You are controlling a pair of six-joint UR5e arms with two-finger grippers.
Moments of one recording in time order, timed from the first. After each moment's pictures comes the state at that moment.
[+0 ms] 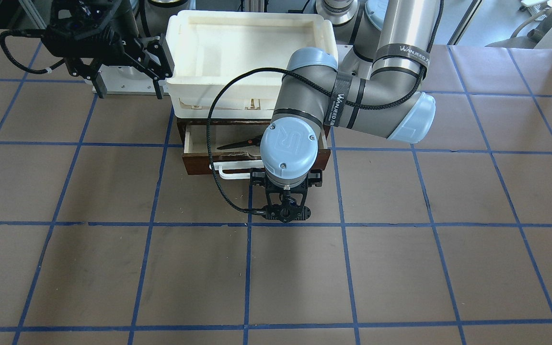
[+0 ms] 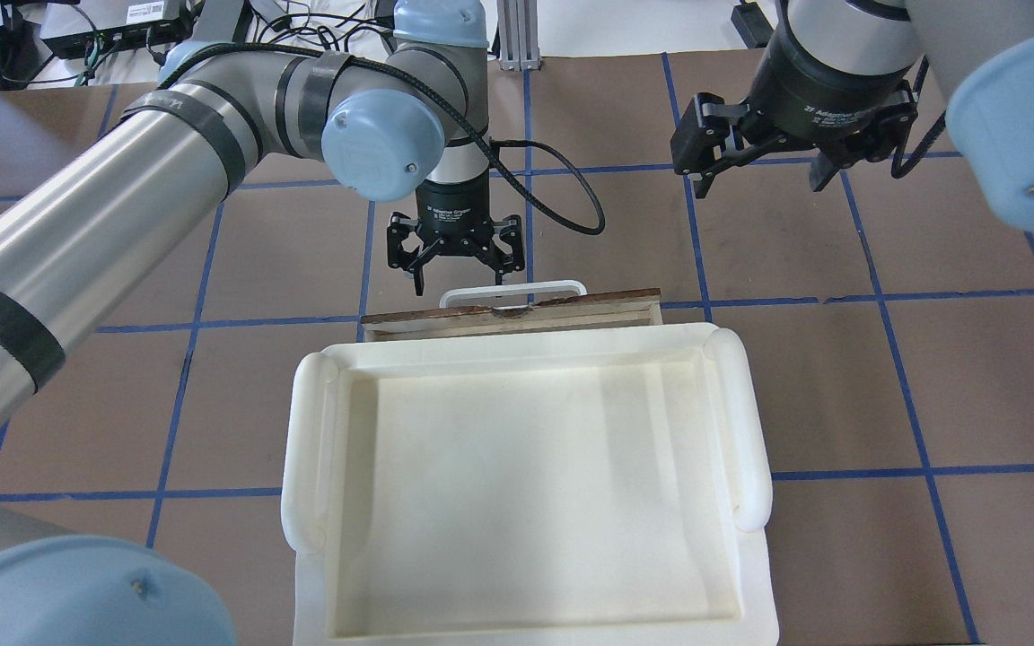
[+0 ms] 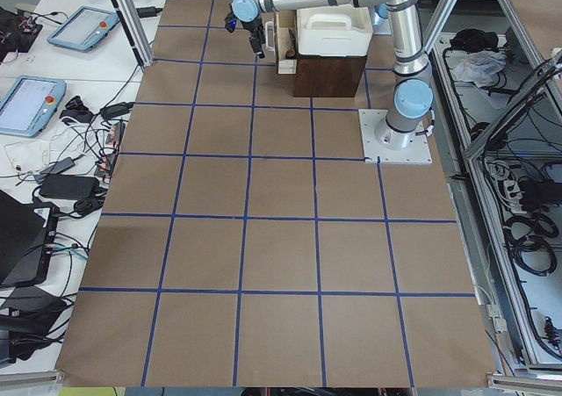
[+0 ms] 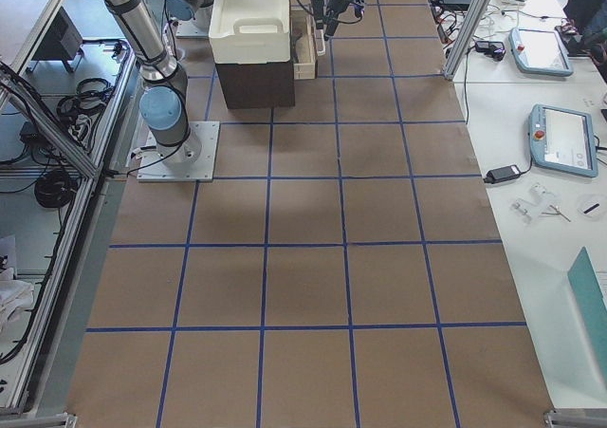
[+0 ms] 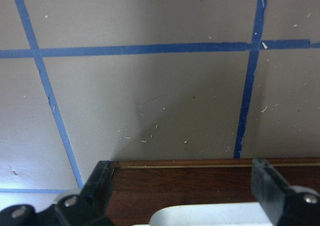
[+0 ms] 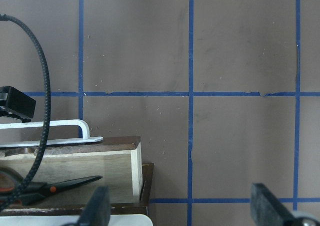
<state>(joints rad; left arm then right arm) -1.86 -2.04 -1.42 -1.59 1.56 -0.26 1.68 -1.66 1.56 -1.62 -1.58 0.09</state>
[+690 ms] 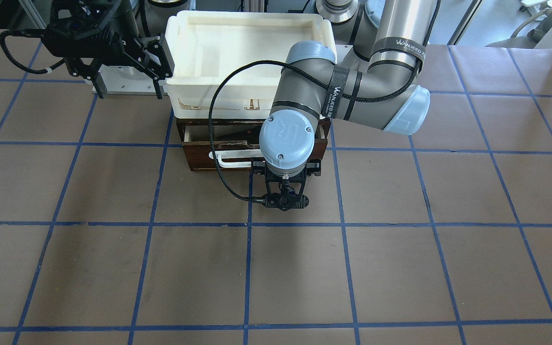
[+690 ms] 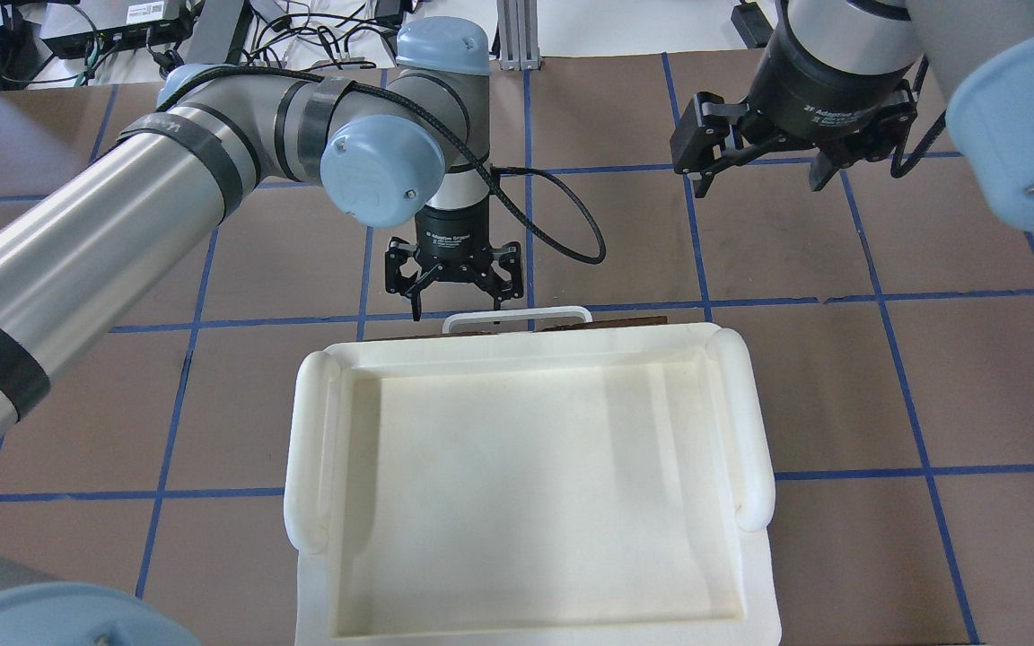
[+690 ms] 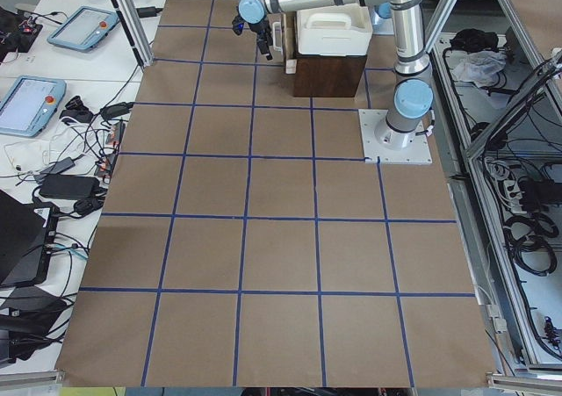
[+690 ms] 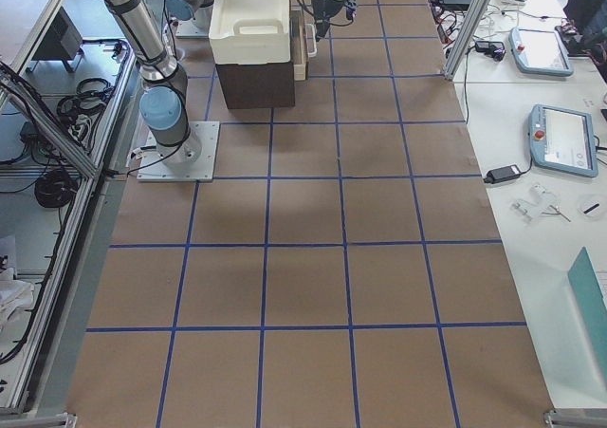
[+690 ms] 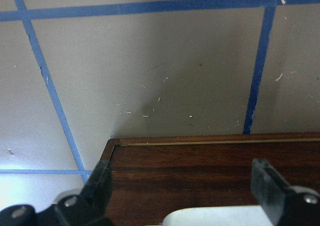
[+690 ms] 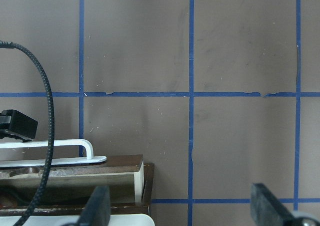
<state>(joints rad) -1.87 -2.00 -1.48 -1.60 1.55 -0.26 1.68 -1.66 1.56 -1.62 -1.58 0.09</state>
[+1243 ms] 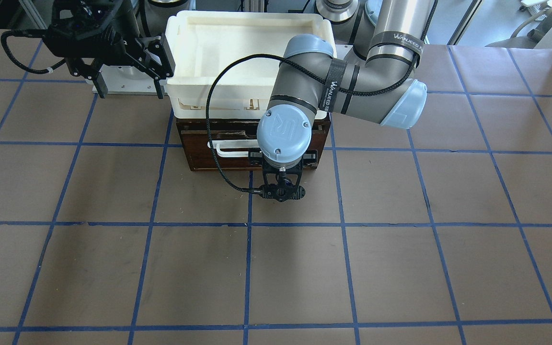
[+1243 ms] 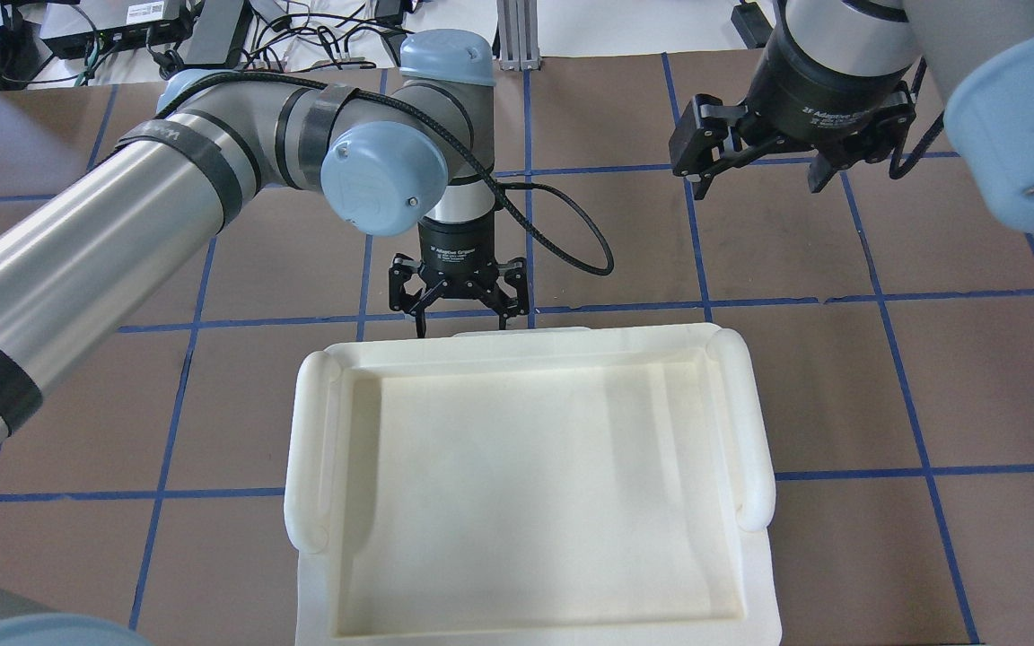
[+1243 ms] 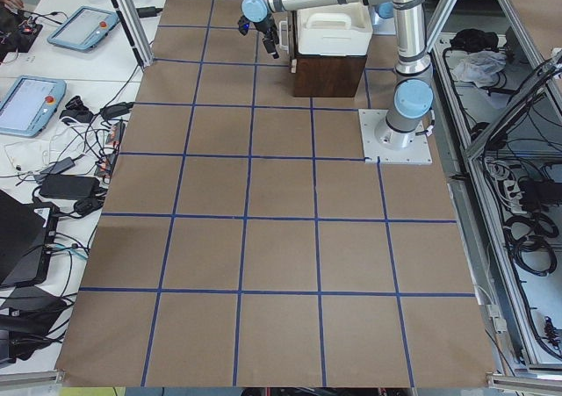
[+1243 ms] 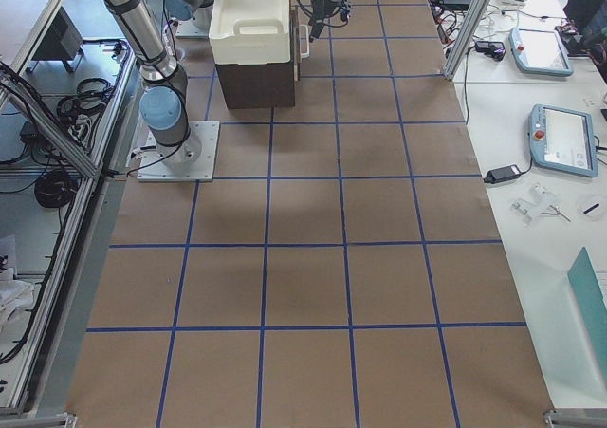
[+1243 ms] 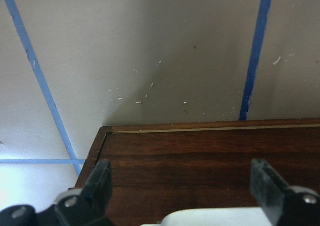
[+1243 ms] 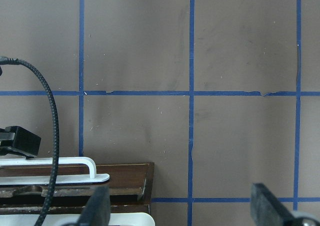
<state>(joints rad) -1.89 -1.98 -1.50 -1.65 1.52 -0.27 1.68 -1.66 1.56 -1.61 -1.59 0.09</state>
